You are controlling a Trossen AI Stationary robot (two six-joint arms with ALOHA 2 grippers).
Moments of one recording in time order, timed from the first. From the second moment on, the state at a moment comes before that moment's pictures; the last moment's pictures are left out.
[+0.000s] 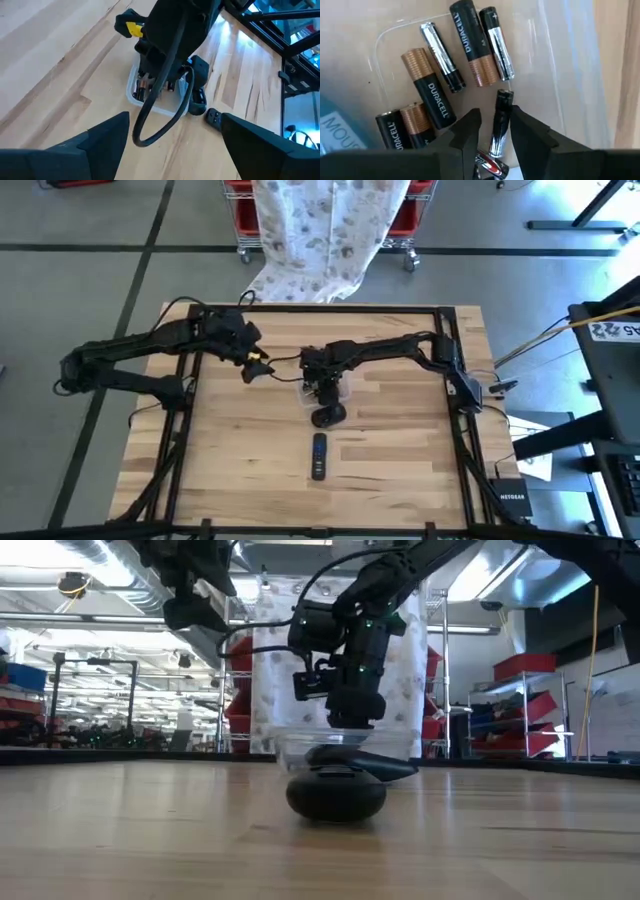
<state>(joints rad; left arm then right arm) 0.34 1.05 0.96 -0.64 0.21 -0.34 -0.16 2.21 1.54 -0.74 -0.06 -0.12</state>
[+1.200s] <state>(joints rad) 0.34 1.05 0.96 -0.64 0.20 -0.33 -0.18 2.13 1.51 -0.61 -0.15 0.05</state>
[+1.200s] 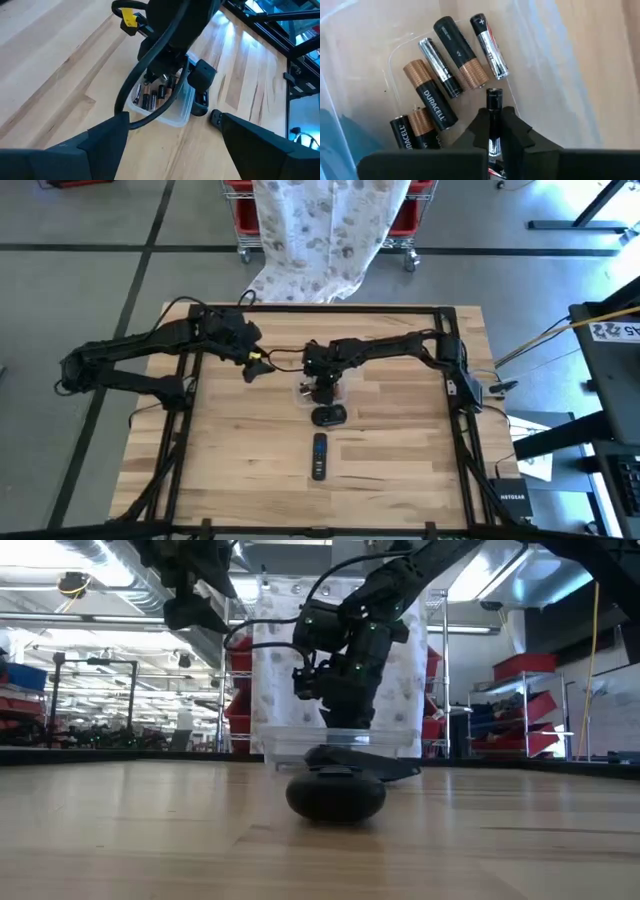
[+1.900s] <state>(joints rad) 0.34 1.05 0.96 -0.64 0.20 -0.33 -0.18 2.10 1.51 -0.63 -0.18 0.04</state>
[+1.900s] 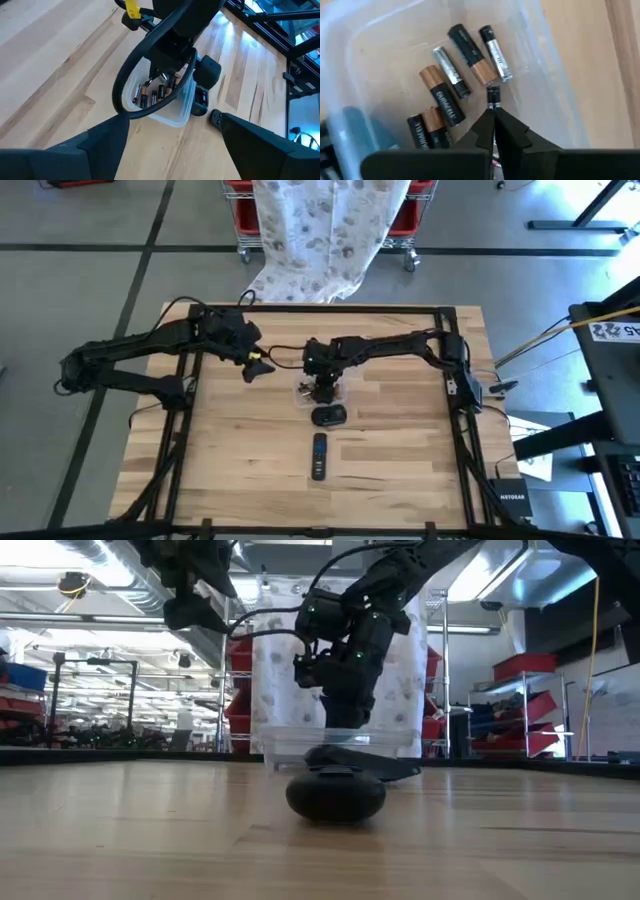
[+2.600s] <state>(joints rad) 0.34 1.05 0.96 -0.65 0.20 -0.36 -0.19 1.99 1.34 -0.40 -0.23 -0.03</state>
